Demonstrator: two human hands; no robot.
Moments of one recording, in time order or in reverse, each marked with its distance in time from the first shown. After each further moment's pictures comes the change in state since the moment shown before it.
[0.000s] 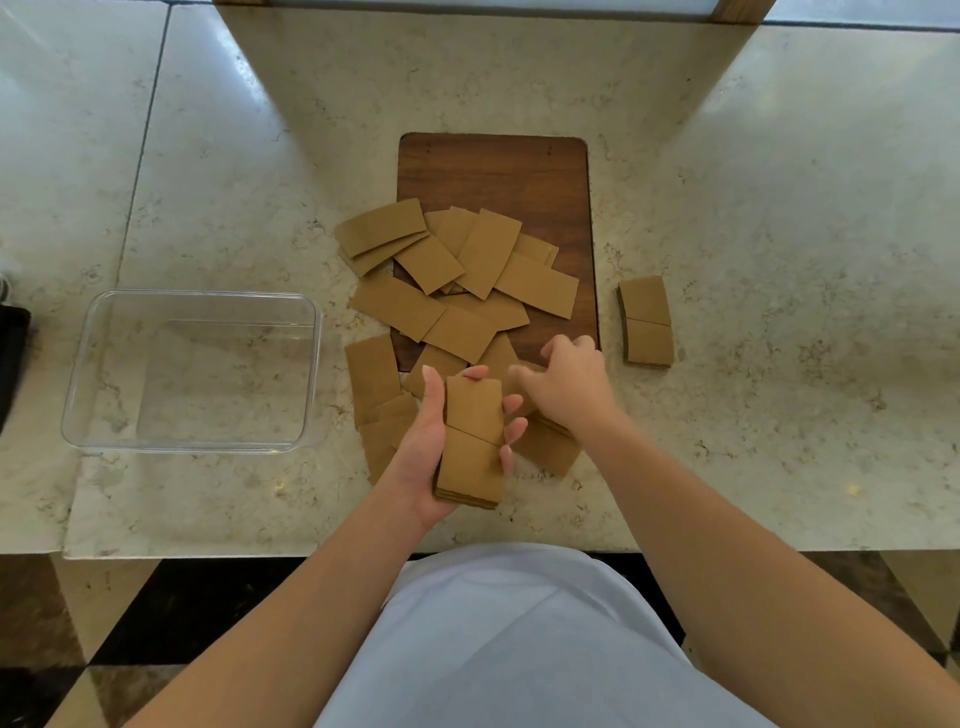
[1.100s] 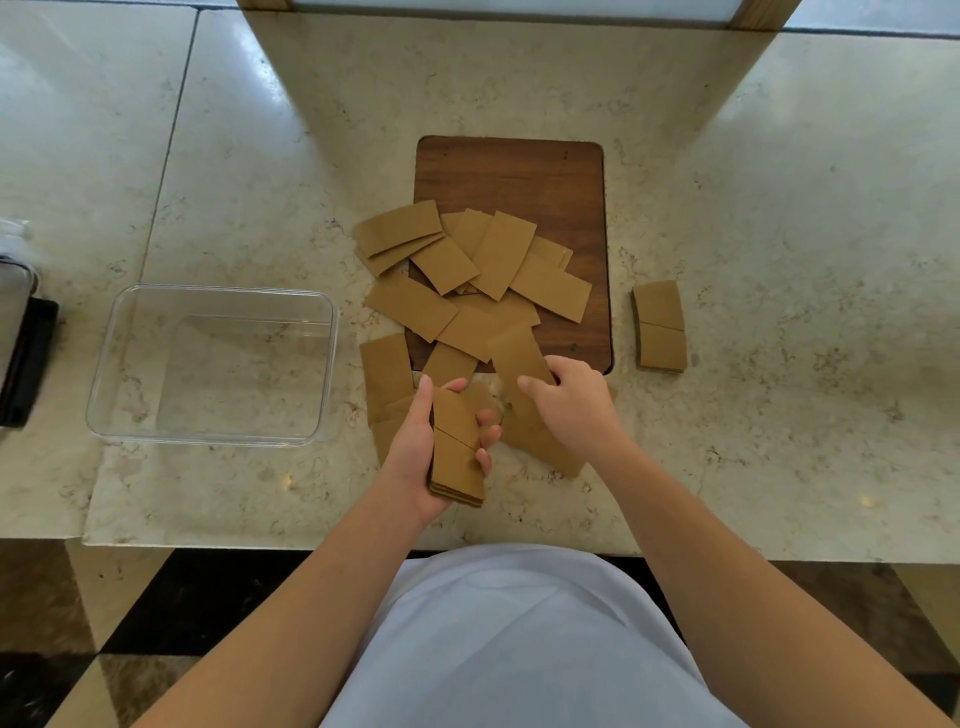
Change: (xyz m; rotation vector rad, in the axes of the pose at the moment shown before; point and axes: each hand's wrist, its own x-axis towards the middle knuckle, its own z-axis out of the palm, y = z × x) left_hand -0.004 0.009 -0.017 0.011 0.292 0.028; right_hand -0.023 0.002 0.007 0.377 -0.047 -0.110
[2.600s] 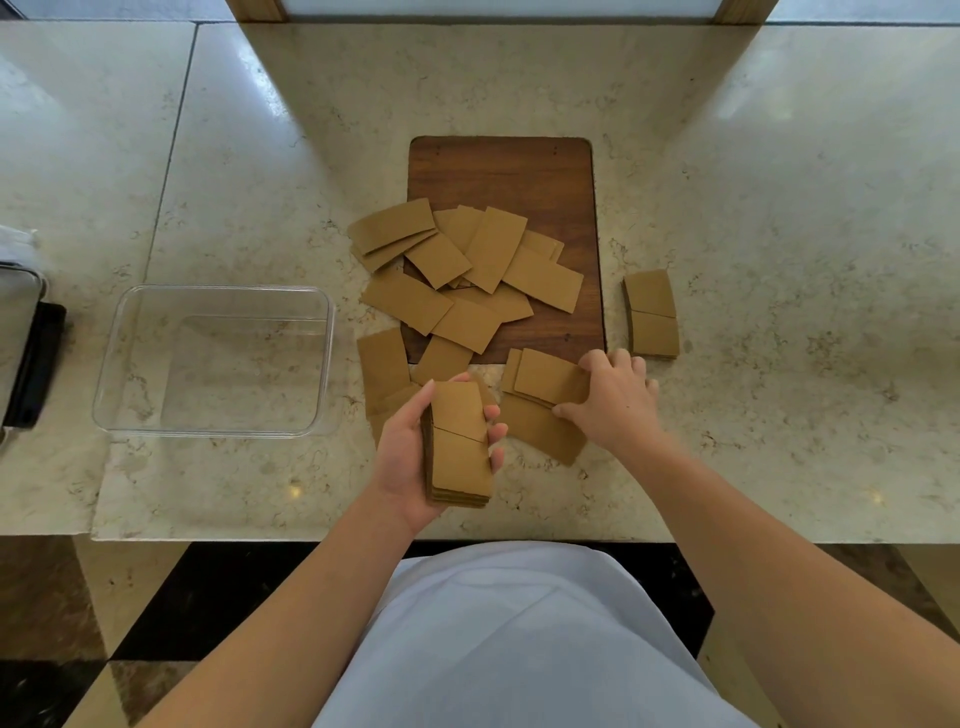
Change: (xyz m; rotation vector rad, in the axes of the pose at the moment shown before) left_hand -0.024 -0.008 -0.002 -0.060 -0.228 -0.002; right_hand 0.011 0.061 -0.021 -0.627 0.128 -0.020
